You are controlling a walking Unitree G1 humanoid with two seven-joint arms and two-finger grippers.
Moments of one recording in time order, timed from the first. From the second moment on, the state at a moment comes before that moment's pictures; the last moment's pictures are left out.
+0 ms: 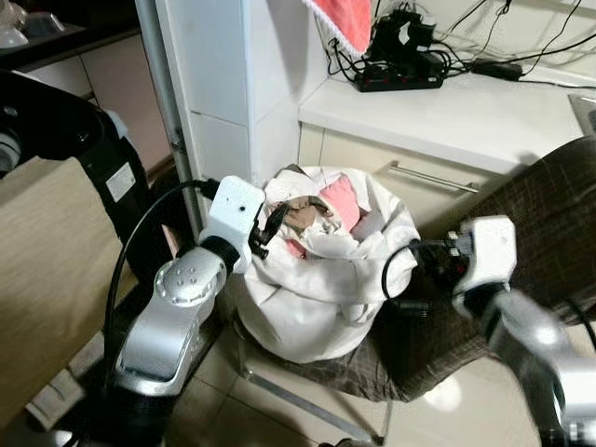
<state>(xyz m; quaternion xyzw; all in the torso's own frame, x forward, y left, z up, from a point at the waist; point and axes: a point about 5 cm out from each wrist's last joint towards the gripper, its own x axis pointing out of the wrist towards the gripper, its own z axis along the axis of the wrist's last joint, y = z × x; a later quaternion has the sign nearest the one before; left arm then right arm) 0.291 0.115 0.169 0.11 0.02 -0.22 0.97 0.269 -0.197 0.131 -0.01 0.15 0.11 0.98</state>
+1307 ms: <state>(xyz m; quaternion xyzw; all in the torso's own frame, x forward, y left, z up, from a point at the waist) 0.245 0.137 0.202 0.15 0.08 -0.46 0.87 0.372 -0.172 0.096 -0.10 0.21 0.19 0.95</state>
